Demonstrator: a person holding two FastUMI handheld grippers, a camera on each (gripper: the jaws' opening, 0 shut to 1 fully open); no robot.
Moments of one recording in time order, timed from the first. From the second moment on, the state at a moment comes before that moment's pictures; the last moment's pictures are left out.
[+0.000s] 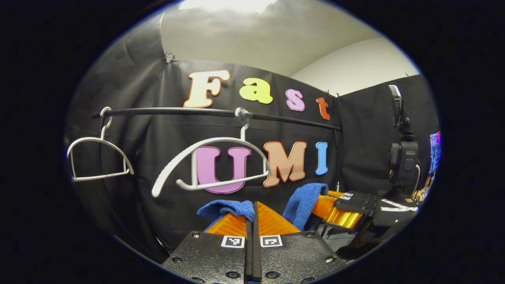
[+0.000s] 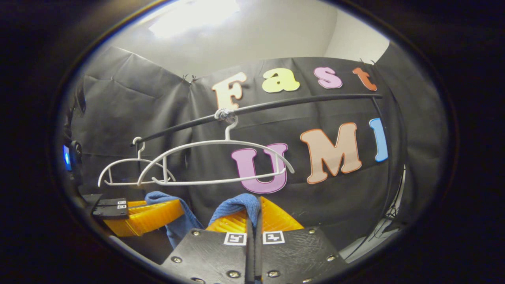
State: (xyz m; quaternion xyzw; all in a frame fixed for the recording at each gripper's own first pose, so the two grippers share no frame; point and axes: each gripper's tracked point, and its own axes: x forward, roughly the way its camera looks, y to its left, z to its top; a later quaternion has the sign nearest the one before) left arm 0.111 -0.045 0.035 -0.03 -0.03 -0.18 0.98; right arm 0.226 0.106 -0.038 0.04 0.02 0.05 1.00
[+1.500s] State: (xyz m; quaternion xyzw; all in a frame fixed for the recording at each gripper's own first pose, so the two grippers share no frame) left arm 0.198 -0.004 -0.174 0.00 0.09 -0.06 0.99; right arm 0.274 0.070 -0.272 0.07 0.19 0.00 0.98
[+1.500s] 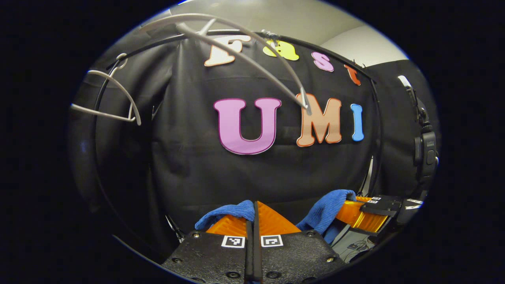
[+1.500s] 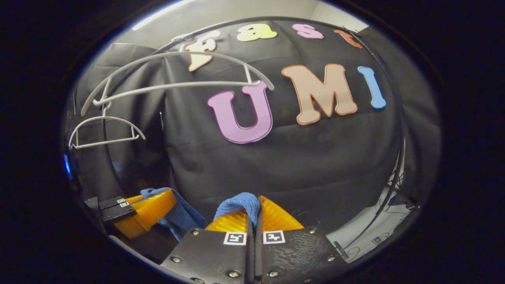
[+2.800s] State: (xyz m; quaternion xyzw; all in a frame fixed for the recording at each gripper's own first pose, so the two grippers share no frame) left arm 0.158 -0.007 -0.485 0.00 0.42 -0.07 0.90; right arm 0.204 0.034 -0.506 0.04 0.40 -0.07 0.91
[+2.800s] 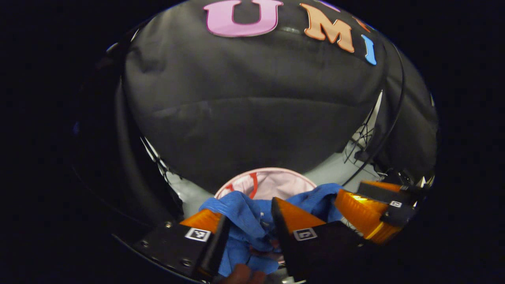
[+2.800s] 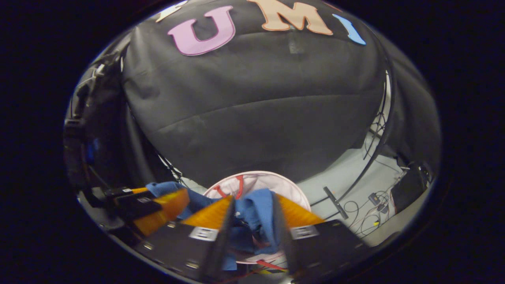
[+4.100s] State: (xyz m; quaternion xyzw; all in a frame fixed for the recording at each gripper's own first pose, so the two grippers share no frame) left arm 0.152 0.045 -0.220 0.00 0.15 -0.02 0.99; right arm 0.192 0.050 -0.301 0.00 0.21 -0.06 0.97
